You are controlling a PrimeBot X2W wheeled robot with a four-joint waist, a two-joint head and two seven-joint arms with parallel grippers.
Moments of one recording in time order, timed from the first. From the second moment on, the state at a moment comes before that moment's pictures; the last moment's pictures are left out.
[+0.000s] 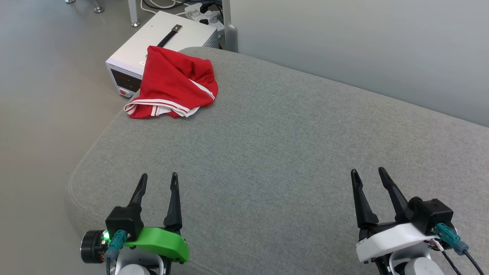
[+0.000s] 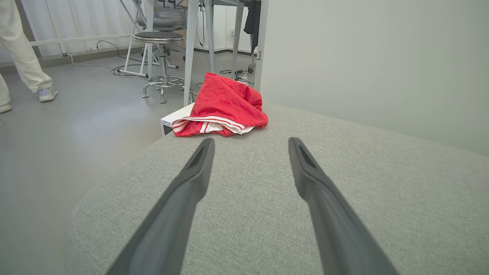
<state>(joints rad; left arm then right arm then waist) -0.03 0.05 -0.08 0.16 -0.15 -0.01 -0.26 -0.03 -0.05 0.10 0.12 0.23 0.13 -0.25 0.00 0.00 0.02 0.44</state>
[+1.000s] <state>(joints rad) -0.56 0.25 0.07 0.45 -0.41 -0.11 0.10 -0.17 -0.09 0.12 -0.06 0.08 0.13 -0.23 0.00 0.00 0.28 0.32</state>
